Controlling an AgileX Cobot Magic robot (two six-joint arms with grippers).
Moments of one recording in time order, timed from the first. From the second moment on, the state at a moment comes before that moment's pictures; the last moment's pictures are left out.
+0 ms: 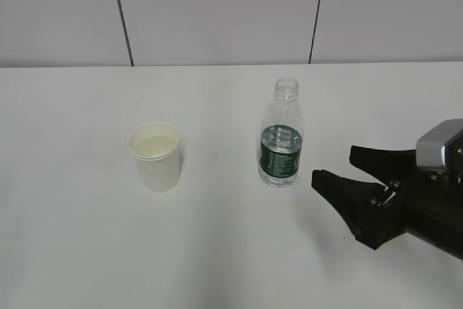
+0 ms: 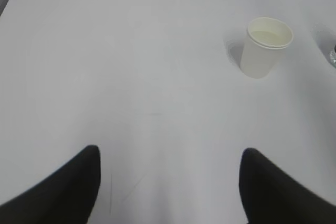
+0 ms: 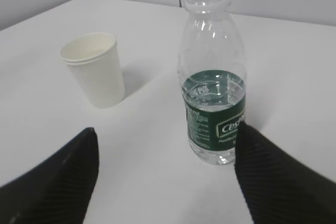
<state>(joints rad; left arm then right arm) -0.03 -0.02 -0.52 -0.02 1.11 0.01 0.16 1.62 -0.23 -0.50 -1.12 0.23</state>
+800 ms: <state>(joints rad) -0.03 -0.02 -0.52 -0.02 1.11 0.01 0.16 1.06 -0.42 -1.25 -0.13 1.01</state>
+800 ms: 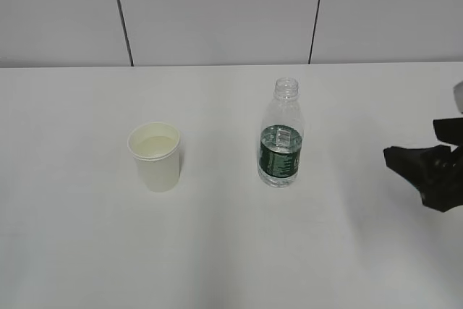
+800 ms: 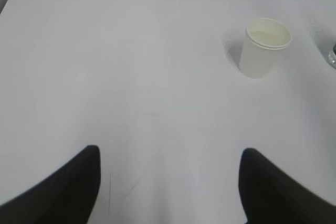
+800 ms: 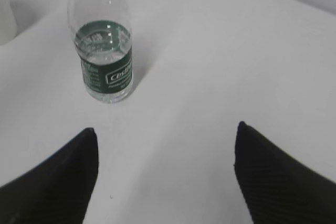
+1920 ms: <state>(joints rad) -0.03 -0.02 -0.52 -0.03 1.11 0.01 0.16 0.98 -0.51 -1.84 -0.25 1.75</state>
